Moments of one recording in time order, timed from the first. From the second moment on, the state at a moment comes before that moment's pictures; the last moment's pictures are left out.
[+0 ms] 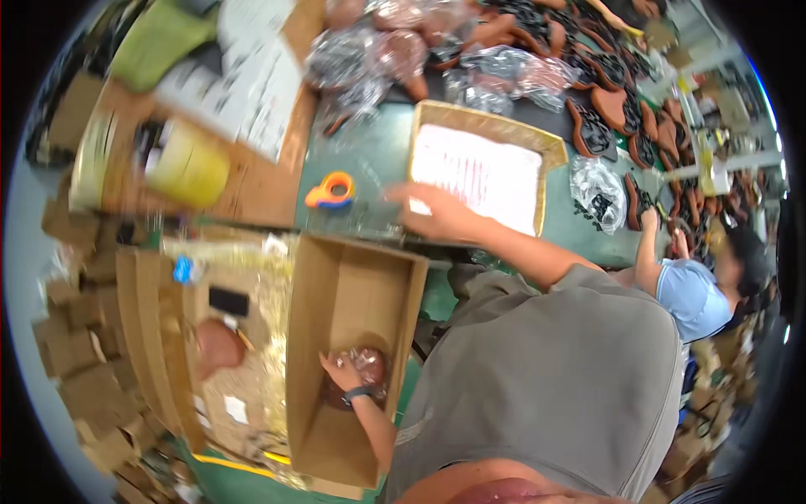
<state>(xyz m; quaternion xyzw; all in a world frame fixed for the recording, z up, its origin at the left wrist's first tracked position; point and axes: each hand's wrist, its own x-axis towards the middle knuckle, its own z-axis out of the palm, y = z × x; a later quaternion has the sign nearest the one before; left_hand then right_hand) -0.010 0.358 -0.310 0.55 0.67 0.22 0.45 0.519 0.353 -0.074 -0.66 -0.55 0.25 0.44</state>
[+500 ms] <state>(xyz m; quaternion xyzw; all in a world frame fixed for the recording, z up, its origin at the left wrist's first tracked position) 0.677 0.366 -0.086 0.75 0.30 0.06 0.58 1.173 0.284 -0.331 -0.61 0.40 0.18 0.67</state>
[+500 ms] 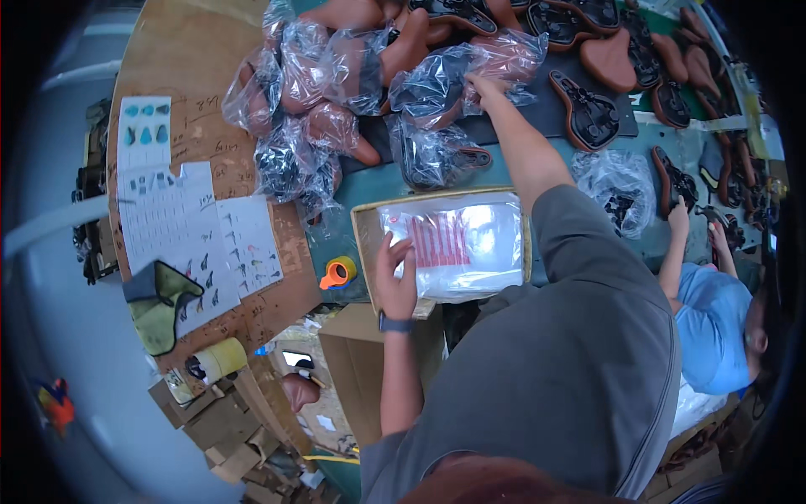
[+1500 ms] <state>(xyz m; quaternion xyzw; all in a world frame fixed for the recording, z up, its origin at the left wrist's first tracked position) 0.289 0.326 -0.078 0.15 0.52 0.31 0.78 1.030 0.263 -0.243 -0.73 -0.12 0.47 0.49</state>
